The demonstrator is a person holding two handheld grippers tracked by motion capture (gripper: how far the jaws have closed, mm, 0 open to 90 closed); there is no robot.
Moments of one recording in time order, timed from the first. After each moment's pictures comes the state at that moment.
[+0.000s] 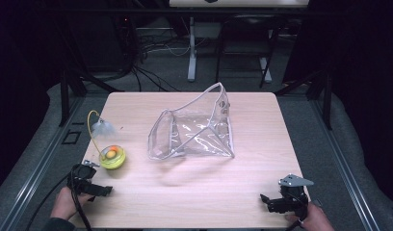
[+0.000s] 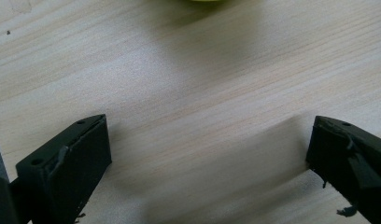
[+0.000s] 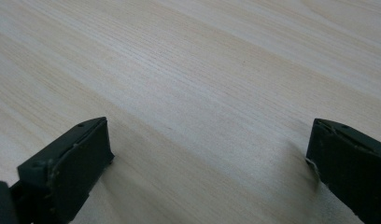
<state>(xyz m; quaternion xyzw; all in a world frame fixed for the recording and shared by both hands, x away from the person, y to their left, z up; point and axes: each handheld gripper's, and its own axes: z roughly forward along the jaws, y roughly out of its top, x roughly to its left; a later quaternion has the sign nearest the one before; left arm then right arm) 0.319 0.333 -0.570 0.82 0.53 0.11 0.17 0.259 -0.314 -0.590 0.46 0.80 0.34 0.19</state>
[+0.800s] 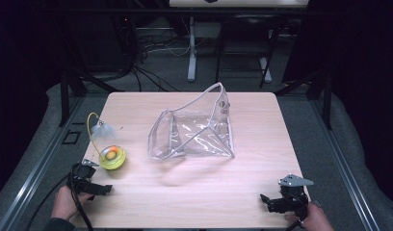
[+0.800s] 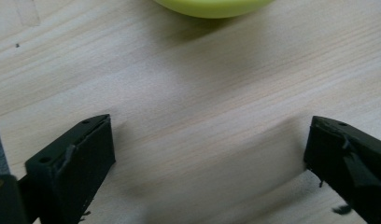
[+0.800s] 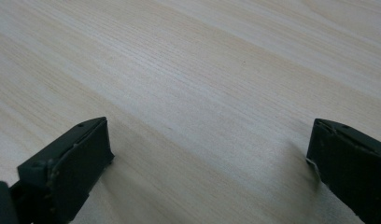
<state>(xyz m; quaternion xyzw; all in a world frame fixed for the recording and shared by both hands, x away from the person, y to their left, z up) 0.321 0.338 -0.570 0.82 0.53 0.12 0.19 0.259 -0.314 -0.590 0.46 0.80 0.34 0.19</state>
